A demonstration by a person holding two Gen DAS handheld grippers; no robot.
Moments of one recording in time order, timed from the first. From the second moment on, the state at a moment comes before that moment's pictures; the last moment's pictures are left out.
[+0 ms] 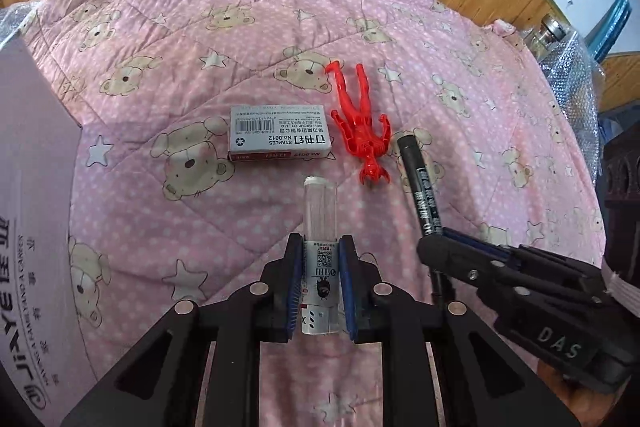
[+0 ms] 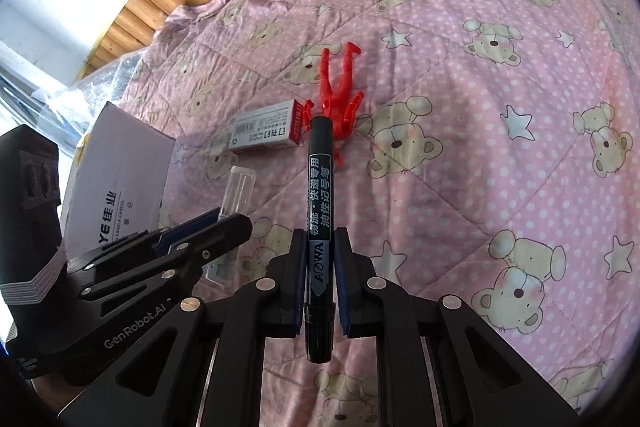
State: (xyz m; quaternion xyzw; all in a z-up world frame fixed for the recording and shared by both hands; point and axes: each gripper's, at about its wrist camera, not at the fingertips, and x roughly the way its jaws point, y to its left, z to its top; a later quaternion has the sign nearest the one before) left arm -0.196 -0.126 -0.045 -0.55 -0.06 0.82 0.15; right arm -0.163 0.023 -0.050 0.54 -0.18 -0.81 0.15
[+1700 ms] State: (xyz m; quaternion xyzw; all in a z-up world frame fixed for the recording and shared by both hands) left arm -0.048 -0.216 0.079 -0.42 -0.16 0.88 0.14; right arm -0.047 -0.081 0.065 0.46 -0.10 -0.85 0.22
